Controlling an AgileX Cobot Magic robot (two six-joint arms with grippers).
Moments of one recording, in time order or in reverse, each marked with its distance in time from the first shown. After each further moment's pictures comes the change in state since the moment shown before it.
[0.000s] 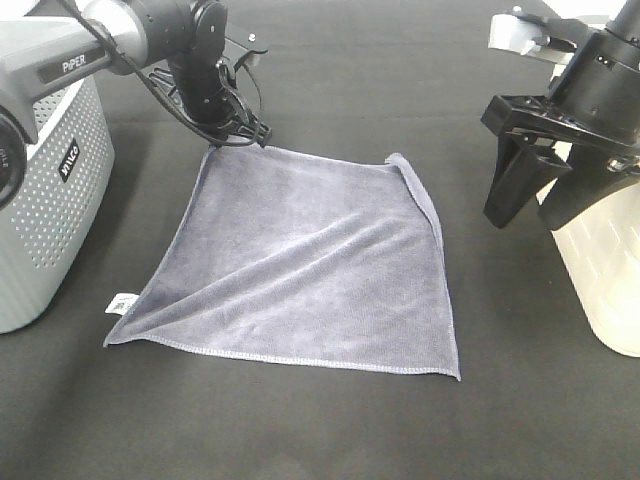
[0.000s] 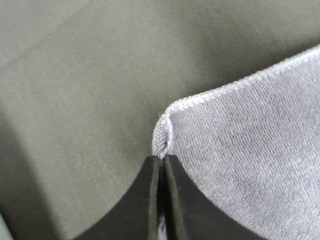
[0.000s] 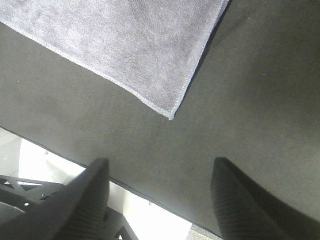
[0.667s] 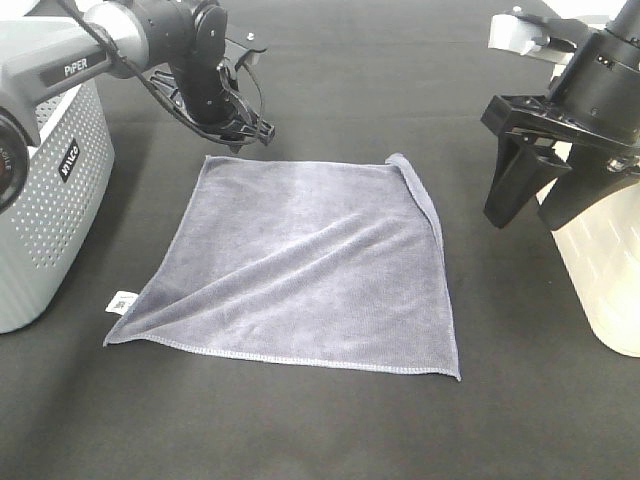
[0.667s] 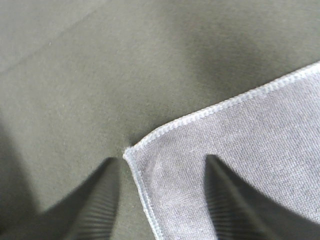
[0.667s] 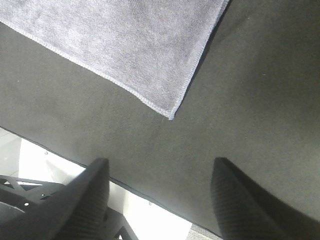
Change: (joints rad) left arm 0.002 0.008 -0.002 -0.003 -0.022 -0.044; right arm 0.000 0.000 0.000 0.000 0.000 0.001
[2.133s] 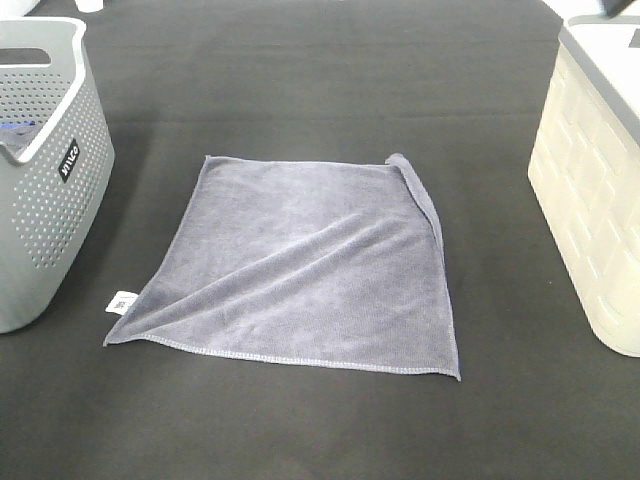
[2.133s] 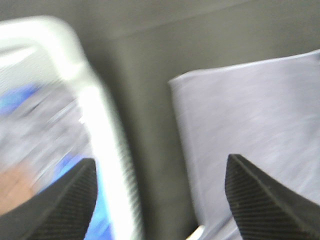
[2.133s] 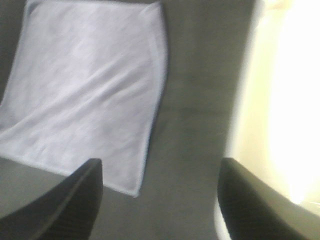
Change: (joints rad) left arm 0.126 -0.820 0.424 -0.163 0.282 -0.066; right arm -0.151 -0.271 -0.237 -0.132 0.004 0.184
